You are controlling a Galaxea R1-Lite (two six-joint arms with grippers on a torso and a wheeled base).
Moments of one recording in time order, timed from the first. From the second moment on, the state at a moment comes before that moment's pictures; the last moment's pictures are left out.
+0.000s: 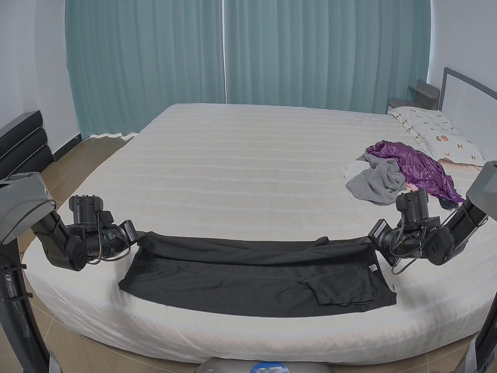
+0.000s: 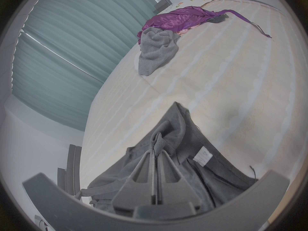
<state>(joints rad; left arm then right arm) 0.06 2.19 -0.78 -0.82 -0.37 -0.51 0.19 2.06 -0.75 -0.58 0.00 0.95</state>
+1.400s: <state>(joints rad) 0.06 2.33 -1.05 -0.88 -0.26 -0.70 0.16 2.19 -1.00 -0.57 -0.01 0.93</state>
